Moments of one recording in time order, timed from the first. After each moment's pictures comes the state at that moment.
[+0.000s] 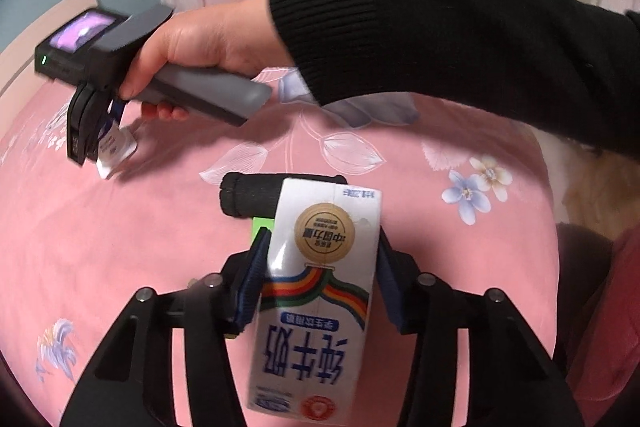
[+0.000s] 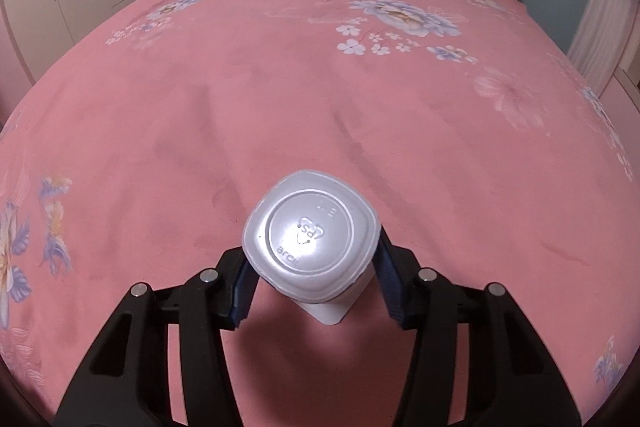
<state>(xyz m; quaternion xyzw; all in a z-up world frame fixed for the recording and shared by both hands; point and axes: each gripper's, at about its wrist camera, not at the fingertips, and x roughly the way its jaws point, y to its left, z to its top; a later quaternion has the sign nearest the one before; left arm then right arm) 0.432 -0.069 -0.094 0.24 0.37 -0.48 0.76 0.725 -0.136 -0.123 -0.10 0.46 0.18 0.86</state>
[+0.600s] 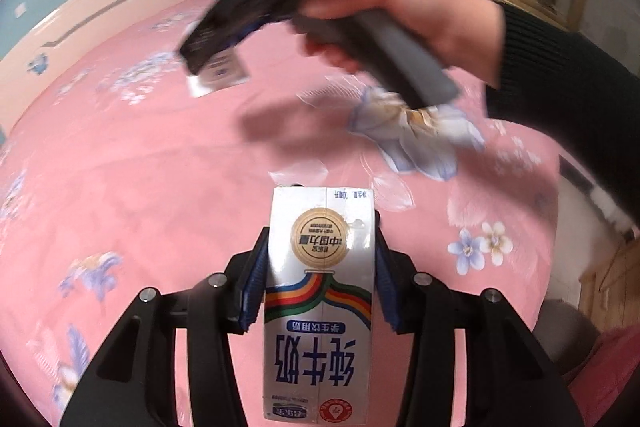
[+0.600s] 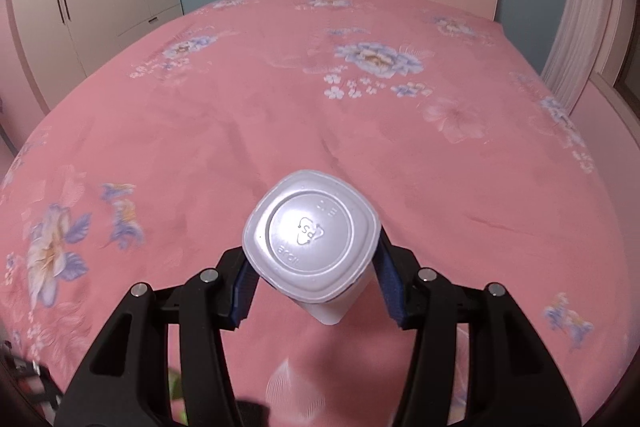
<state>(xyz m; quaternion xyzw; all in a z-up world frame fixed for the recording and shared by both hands) 0.425 -0.046 -0.034 0.16 0.40 -0.34 0.84 0.629 -0.177 -0.021 -0.08 0.42 0.17 0.89</state>
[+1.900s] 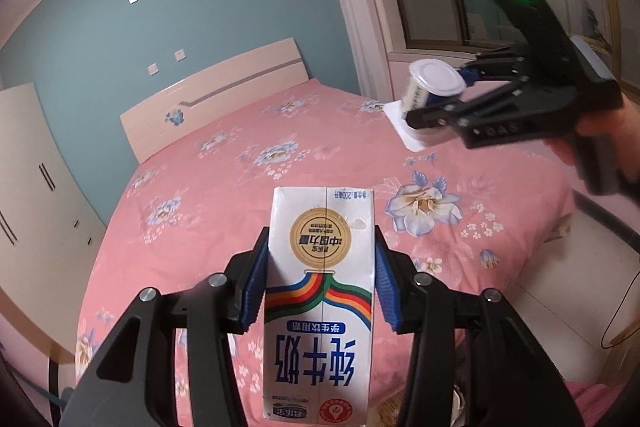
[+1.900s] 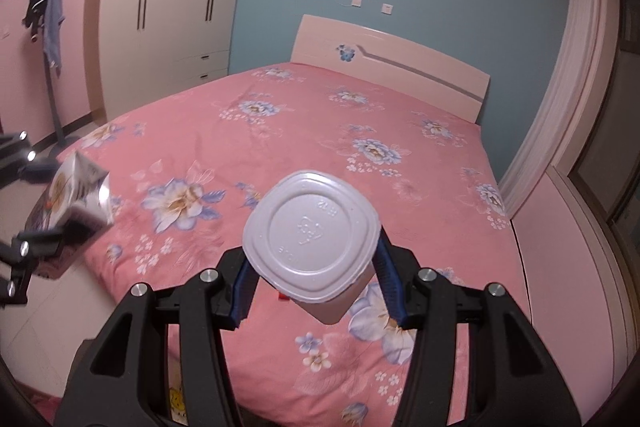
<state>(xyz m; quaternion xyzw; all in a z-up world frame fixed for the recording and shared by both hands) 0.149 -0.007 0.204 0.18 0.26 -0.15 0.94 0.234 -0.204 0.227 -0.16 0.28 0.20 0.92</state>
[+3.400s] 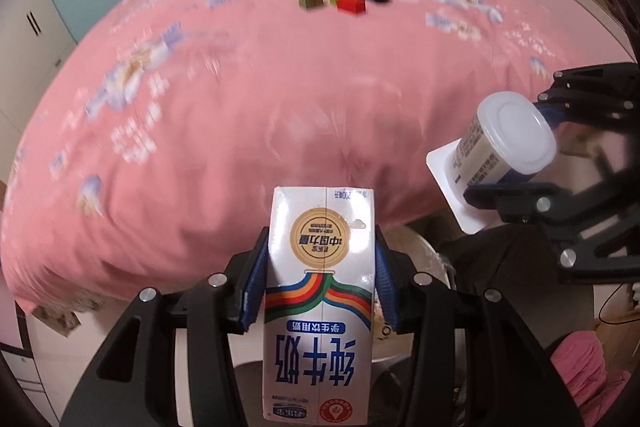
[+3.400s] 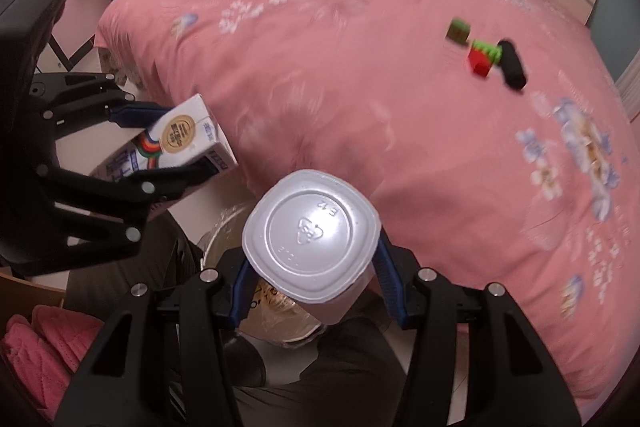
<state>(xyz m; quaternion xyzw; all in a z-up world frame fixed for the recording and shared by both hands) 0.122 0.028 -0.100 0.09 0.52 -0.09 0.85 0.142 -0.117 -0.102 -0.19 0.51 0.31 0.78</state>
